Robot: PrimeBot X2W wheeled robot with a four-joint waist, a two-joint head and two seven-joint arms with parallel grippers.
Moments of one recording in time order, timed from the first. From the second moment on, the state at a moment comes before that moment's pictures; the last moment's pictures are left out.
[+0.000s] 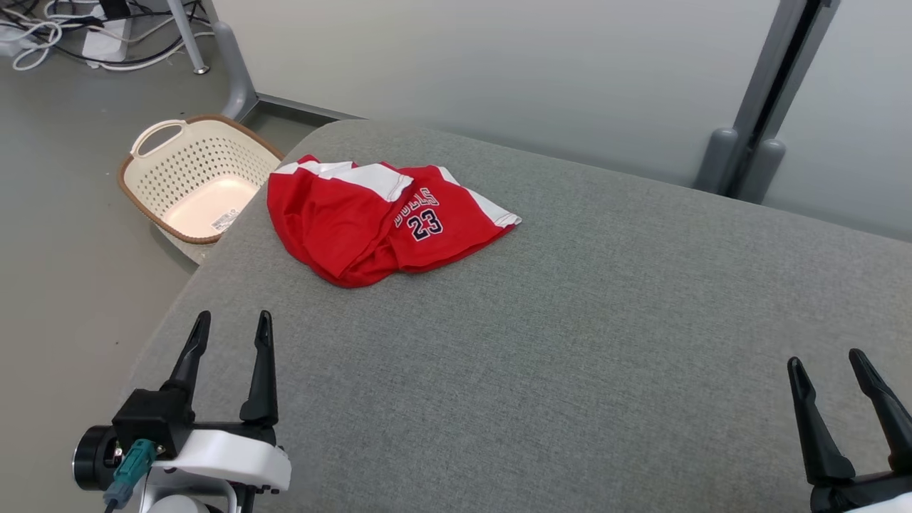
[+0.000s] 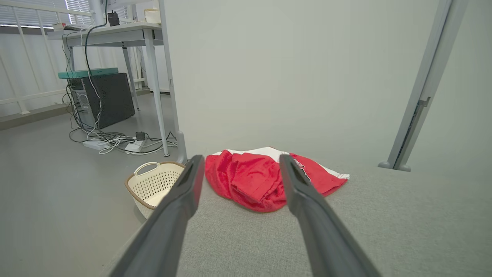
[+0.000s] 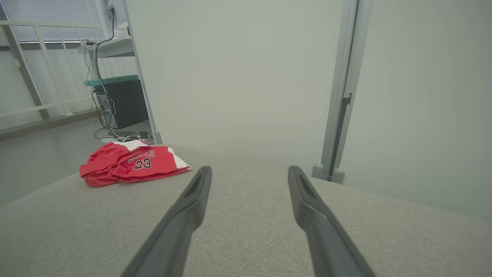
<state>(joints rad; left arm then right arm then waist) -0.09 0.27 -0.30 0.13 -0.43 0.19 -0.26 0.19 -0.29 0.02 -0.12 0.32 0.13 -0.12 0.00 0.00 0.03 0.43</state>
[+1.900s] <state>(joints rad) -0.73 0.12 -0.15 0.78 -0.36 0.14 -0.26 0.11 -0.62 -0.04 -0.19 0.54 0.13 -0.26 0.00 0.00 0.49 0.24</state>
